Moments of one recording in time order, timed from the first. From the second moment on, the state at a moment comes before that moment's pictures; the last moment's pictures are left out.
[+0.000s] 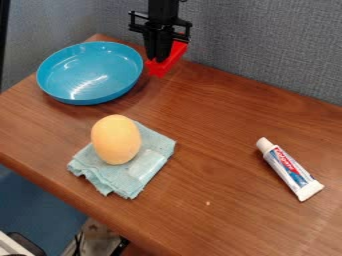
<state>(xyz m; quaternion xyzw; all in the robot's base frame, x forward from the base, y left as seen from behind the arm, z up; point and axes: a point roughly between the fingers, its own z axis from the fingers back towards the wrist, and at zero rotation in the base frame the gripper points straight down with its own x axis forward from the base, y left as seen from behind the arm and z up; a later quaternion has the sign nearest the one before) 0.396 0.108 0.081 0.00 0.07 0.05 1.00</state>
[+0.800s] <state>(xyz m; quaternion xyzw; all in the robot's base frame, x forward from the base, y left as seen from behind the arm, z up) 0.355 0.162 0.100 0.00 0.07 0.12 0.99</state>
